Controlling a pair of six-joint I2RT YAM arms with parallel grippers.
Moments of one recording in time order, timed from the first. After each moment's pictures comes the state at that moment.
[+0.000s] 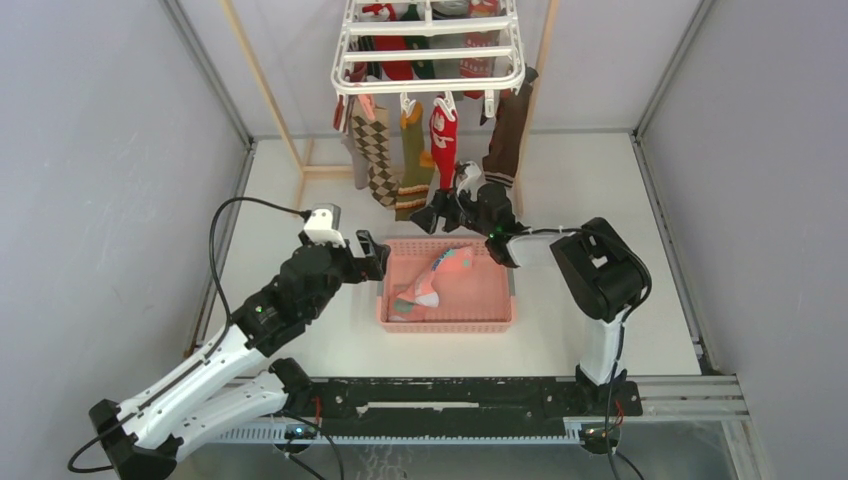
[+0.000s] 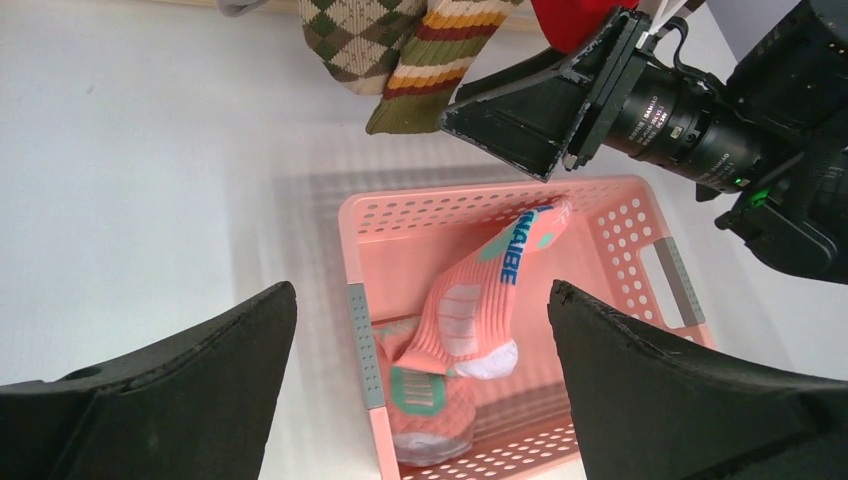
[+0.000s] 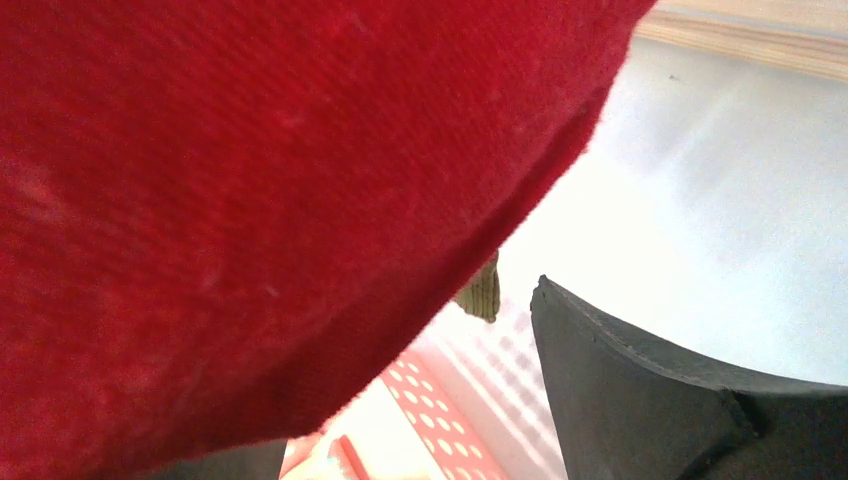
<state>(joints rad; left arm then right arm) -0.79 0.73 0.72 -0.32 -0.42 -0.48 0.55 1.89 0.97 0.73 -0.41 0.51</state>
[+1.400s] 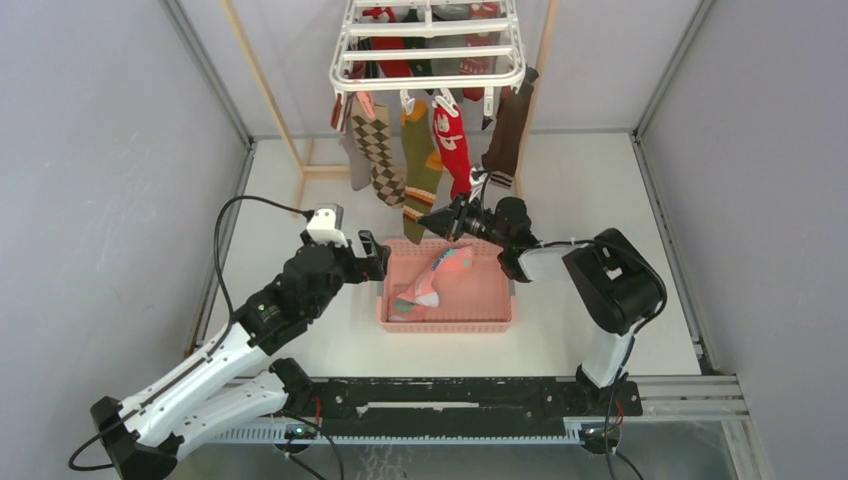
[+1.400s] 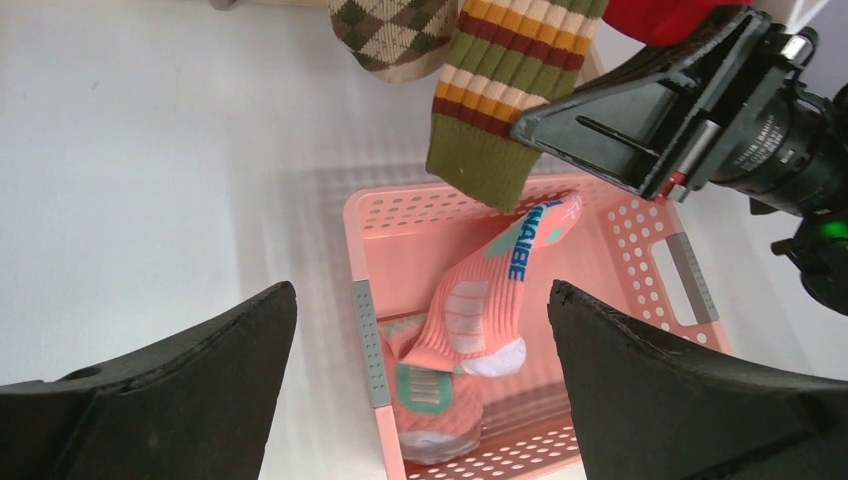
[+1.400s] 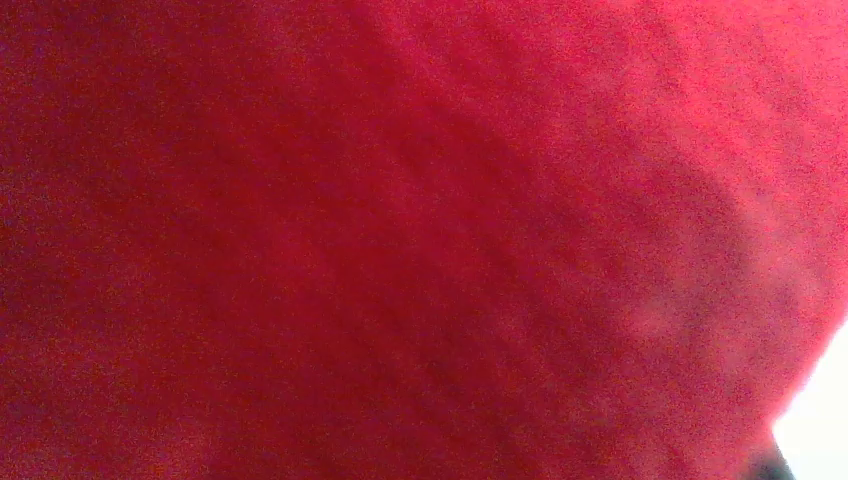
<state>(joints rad) -0.79 0.75 0.72 -0.32 -0.42 -0.47 0.54 1.83 0.82 1.06 -0.58 0.75</state>
